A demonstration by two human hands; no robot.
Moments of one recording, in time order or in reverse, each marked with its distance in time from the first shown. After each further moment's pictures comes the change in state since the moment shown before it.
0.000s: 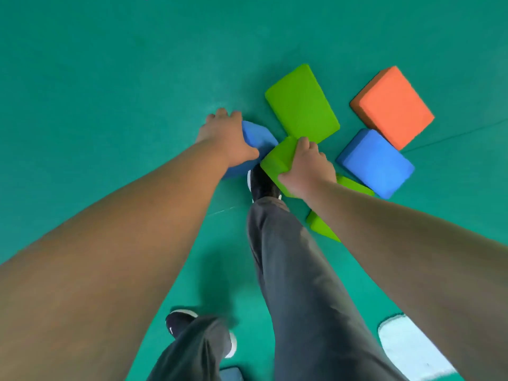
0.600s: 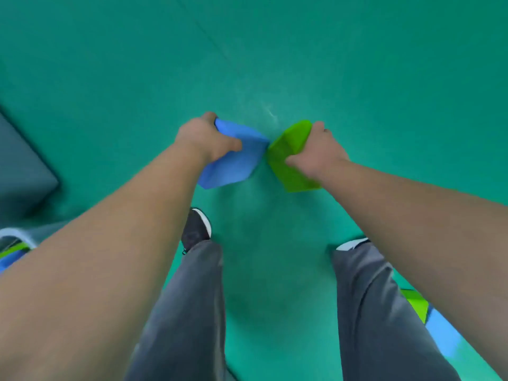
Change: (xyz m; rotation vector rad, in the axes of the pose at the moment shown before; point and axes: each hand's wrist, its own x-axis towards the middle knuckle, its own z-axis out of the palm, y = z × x) left_hand -0.466 -0.435 0.355 -1.157 0.292 -0.970; right_hand -0.283 -0.364 0.343 -0.704 -0.101 -0.728
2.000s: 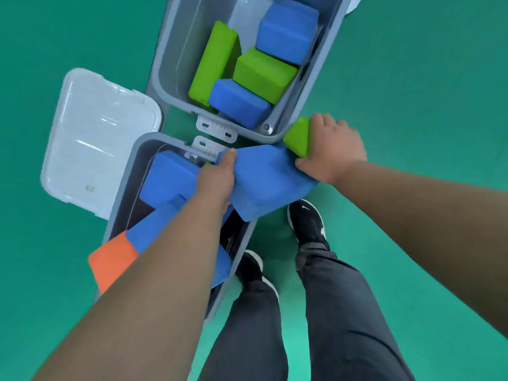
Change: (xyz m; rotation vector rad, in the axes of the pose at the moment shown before) left_hand -0.105 -0.650 -0.088 -1.826 0.314 -1.065; right_hand -0.151 -0.679 0.338 -1.036 -0.009 -1.150
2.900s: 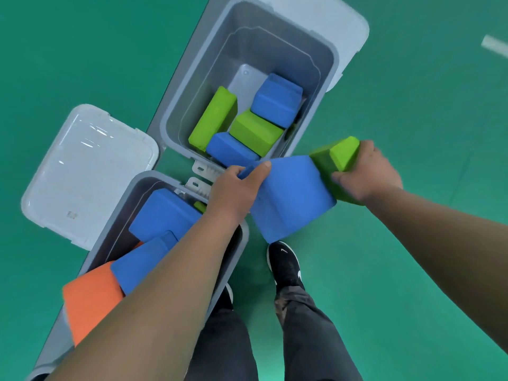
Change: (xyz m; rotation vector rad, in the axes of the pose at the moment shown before) left_hand -0.076 0.075 0.022 0.119 -0.138 0.453; right_hand 0.007 0.079 -0.098 0.192 0.045 0.341
